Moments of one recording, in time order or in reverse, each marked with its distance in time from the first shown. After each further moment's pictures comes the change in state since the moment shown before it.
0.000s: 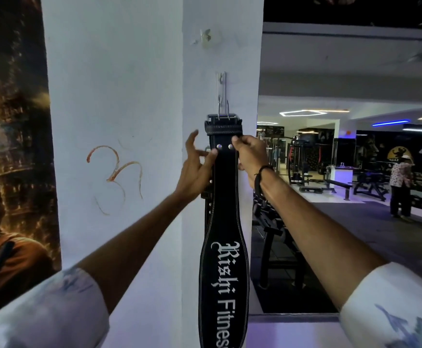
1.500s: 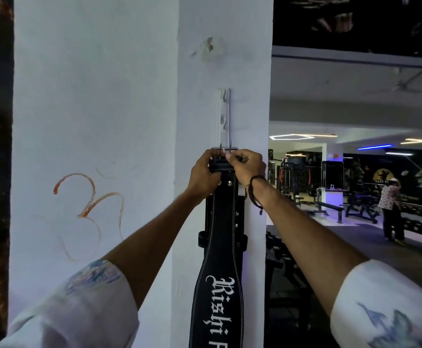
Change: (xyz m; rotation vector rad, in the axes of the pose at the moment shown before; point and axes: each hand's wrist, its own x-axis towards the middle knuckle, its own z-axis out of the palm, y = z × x) left_hand 0.160 -0.086 0.038 -0.084 -0.051 0.002; right_hand 0.156 0.063 0.049 -0.303 0.154 -0.112
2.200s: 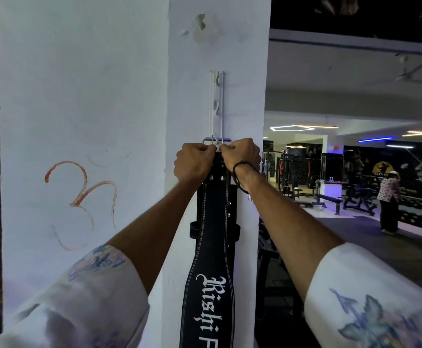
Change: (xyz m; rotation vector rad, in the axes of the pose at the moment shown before) left_hand 0.007 0.015 0.018 0.279 0.359 -0.307; right_hand 0.008 0.001 0.005 -0.241 0.042 0.065
